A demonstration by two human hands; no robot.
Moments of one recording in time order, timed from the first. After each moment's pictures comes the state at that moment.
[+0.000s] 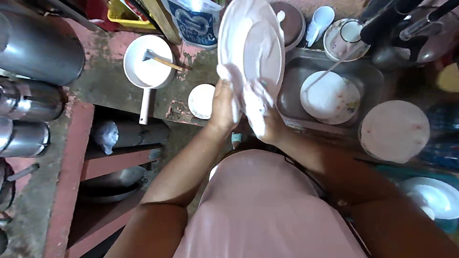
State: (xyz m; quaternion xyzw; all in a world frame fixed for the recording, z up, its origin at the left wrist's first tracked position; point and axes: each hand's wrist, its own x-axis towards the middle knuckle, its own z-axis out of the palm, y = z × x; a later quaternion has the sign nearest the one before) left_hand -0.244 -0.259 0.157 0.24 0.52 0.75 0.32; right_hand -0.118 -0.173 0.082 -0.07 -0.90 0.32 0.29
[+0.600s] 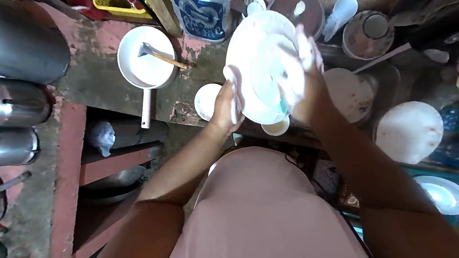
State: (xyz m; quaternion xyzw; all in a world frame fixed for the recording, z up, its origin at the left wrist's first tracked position) left_hand -0.318 -0.278 0.134 0.17 0.47 0.74 0.45; right_hand -0.183 -0.114 0.149 -0.23 -0.93 0.26 0.15
